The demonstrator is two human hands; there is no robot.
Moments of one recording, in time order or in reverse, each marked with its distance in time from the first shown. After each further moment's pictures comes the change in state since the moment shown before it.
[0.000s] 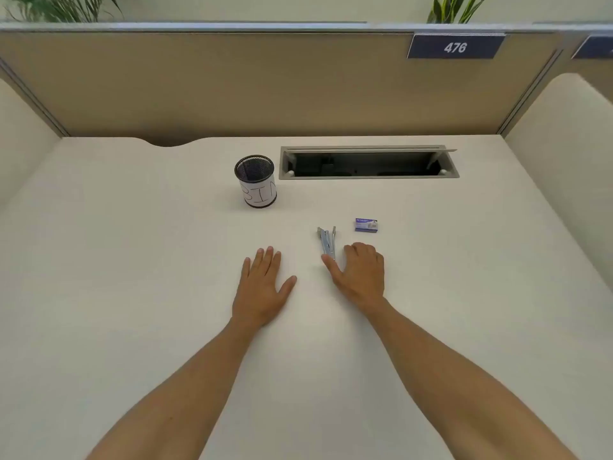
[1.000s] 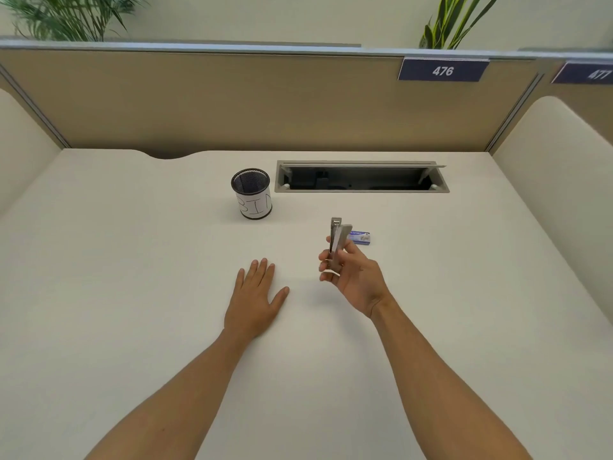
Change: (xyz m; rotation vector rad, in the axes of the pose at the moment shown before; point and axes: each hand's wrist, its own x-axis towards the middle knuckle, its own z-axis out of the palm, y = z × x) left_hand -0.003 -0.001 -0.002 0.043 0.028 0.008; right_hand 0.004 -0.012 -0.066 1.837 -0.576 0.252
